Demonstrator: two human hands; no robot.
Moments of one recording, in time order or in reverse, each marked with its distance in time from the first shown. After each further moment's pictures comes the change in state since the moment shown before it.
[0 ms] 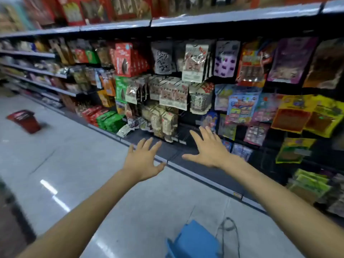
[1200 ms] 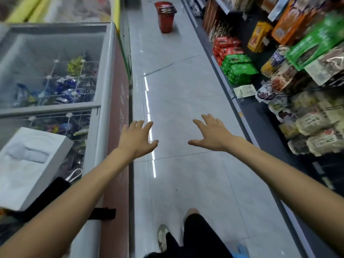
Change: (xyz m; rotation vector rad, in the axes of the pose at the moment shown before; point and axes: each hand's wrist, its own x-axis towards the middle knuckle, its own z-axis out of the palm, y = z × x) left_hand -0.154 -0.588 0.182 -0.212 -0.116 -0.914; right_hand 0.375 -0.583 0.234 -0.254 -0.431 -0.791
